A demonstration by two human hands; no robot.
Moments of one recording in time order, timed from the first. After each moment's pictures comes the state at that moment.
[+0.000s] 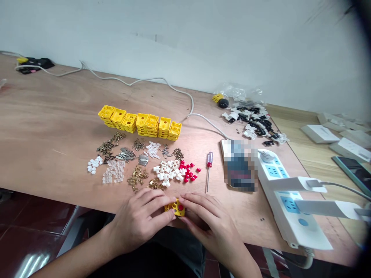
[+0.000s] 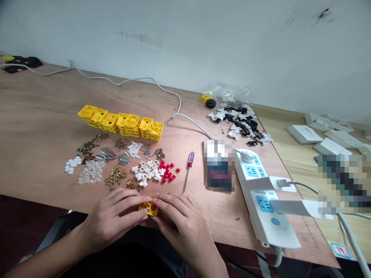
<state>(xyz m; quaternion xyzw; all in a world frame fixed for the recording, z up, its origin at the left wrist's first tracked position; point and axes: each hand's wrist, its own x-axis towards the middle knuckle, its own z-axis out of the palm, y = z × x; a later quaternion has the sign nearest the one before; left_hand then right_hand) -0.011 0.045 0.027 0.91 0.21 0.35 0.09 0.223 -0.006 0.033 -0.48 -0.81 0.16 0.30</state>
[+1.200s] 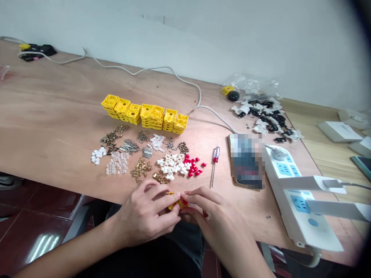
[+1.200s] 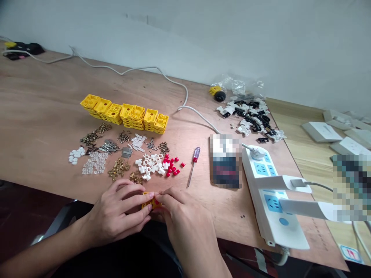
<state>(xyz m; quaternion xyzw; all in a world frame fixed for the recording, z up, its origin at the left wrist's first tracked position) -0.008 0.039 0.031 0.92 0.22 0.32 0.06 0.211 -0.003 0.049 -0.56 -0.78 0.19 0.21</state>
